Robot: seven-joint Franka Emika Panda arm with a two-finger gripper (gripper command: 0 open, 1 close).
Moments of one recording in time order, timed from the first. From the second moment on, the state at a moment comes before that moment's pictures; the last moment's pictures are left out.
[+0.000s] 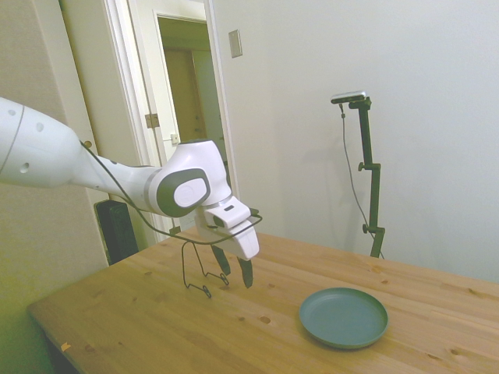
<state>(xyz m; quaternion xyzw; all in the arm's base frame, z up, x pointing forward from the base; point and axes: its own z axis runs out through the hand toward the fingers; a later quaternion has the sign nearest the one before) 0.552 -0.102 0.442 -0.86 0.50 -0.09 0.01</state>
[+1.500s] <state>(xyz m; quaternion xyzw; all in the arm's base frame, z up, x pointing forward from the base) 0.632 -0.180 0.355 -0.85 0.49 -0.13 -0.18</state>
